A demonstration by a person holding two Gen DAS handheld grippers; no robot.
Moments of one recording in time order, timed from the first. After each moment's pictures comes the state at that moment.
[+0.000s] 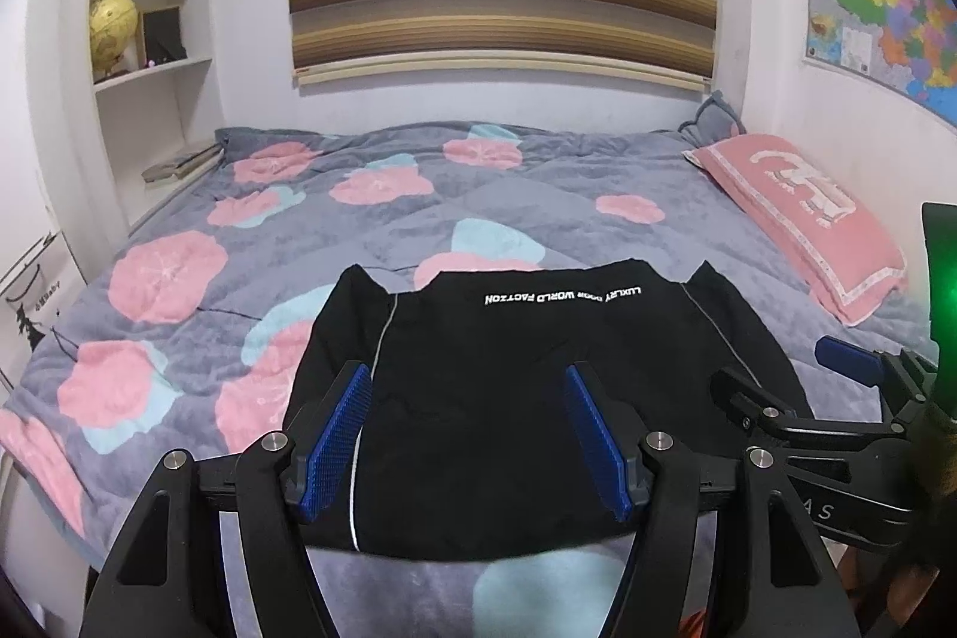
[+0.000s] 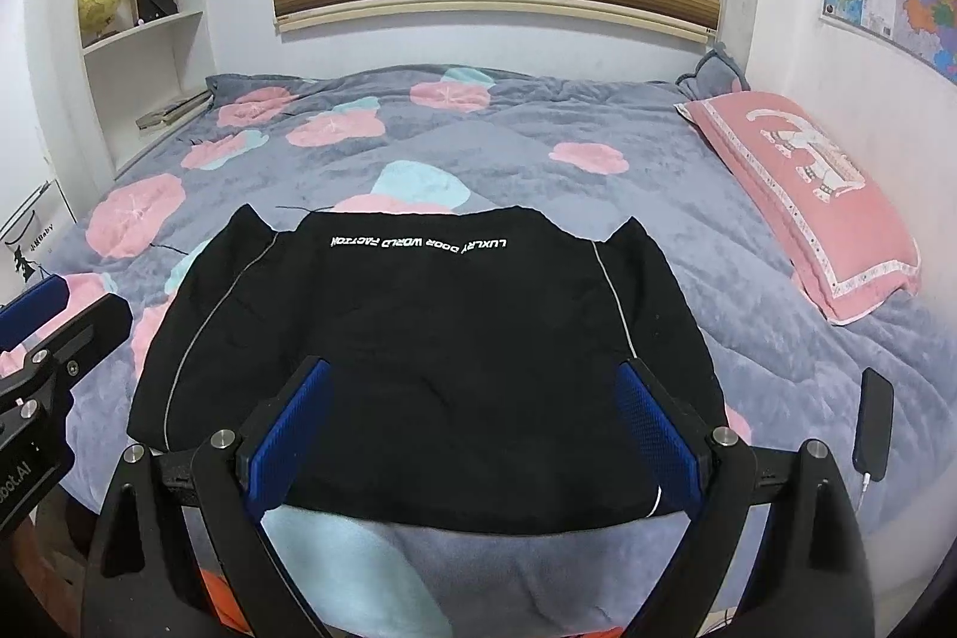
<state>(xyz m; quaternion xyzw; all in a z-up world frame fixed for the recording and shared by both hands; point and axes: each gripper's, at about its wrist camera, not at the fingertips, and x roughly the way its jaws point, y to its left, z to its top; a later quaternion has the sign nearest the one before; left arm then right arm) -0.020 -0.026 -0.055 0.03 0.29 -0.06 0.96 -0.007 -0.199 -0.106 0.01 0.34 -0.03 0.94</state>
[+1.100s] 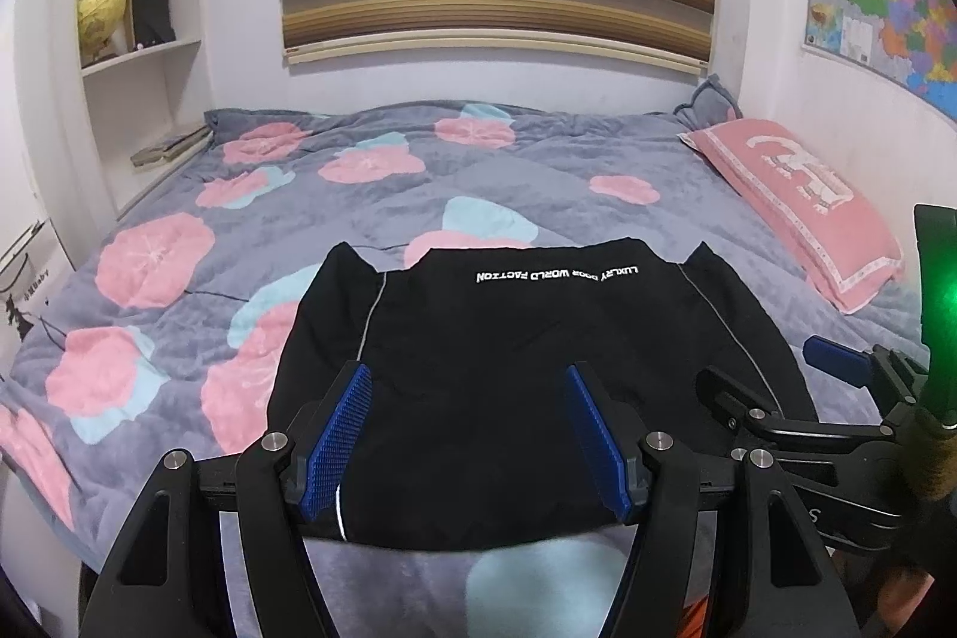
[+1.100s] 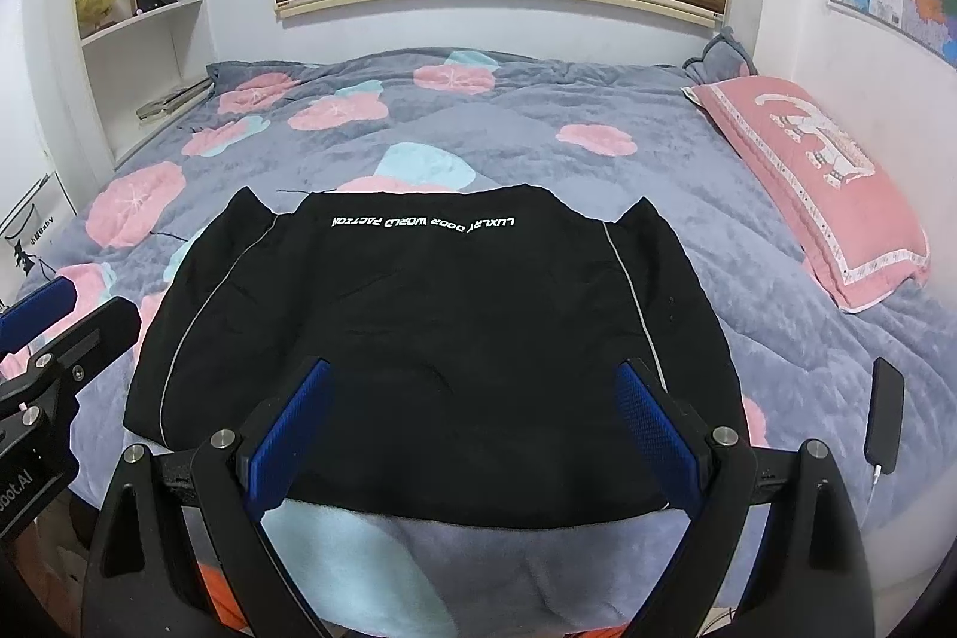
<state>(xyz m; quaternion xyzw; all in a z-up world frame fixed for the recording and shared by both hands) -0.015 -0.037 -0.069 0.03 0.31 -0.07 0.95 -0.004 -0.199 -0.119 0.02 0.35 -0.02 0.94</state>
